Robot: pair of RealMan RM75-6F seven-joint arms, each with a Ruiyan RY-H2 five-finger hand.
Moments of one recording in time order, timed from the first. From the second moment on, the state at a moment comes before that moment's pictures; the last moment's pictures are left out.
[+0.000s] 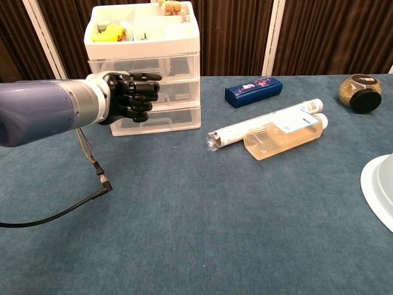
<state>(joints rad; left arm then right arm) -0.81 -1.72 -0.54 -1.64 0.44 1.00 -0.18 0.07 -1.07 0.00 -1.70 -1.56 1.45 0.01</state>
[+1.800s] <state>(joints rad) -0.75 -1.66 -0.40 -1.76 0.71 1.05 0.00 0.07 -1.08 0.00 -1.70 -1.56 1.45 0.00</state>
